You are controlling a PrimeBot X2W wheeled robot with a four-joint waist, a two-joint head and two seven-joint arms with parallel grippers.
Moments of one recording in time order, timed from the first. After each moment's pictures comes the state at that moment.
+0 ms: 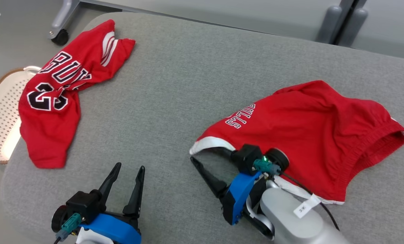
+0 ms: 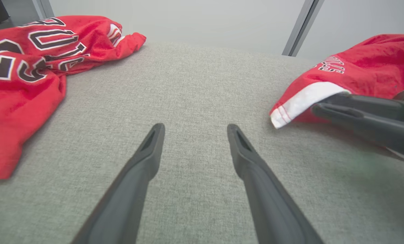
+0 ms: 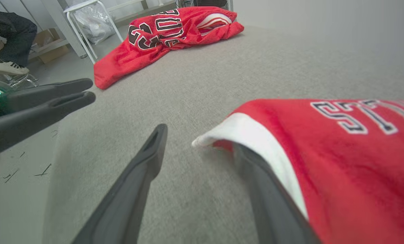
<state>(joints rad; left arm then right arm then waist) -0.13 0.25 -0.37 0.33 -0.44 -0.13 -0.26 -0.65 -0.05 0.79 0.75 0.44 0.13 -0.23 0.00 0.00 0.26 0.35</state>
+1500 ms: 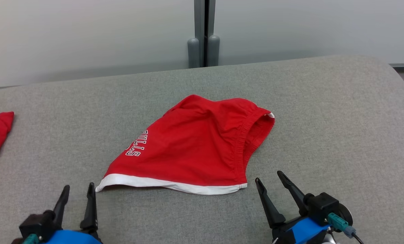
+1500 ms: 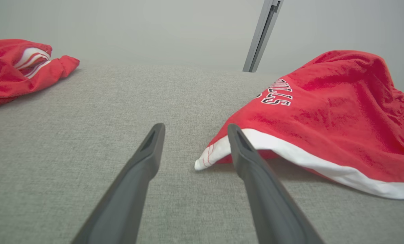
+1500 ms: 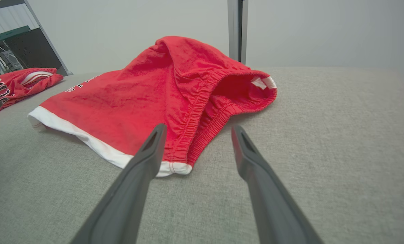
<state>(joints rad) 0.00 0.20 -0.05 0.39 -0.33 -0.13 -0.26 -0.11 -0.05 0.26 0.36 0.18 0.13 -0.26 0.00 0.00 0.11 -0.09</state>
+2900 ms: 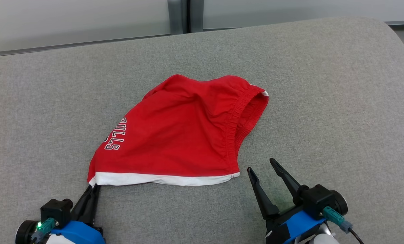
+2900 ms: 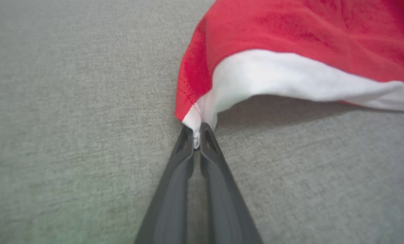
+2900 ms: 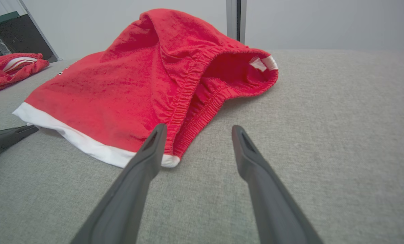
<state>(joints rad) -0.17 0.37 -0.41 0.59 -0.48 -0.13 -0.28 -0.15 -0.05 0.29 0.30 0.15 0.13 -0.26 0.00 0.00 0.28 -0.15</state>
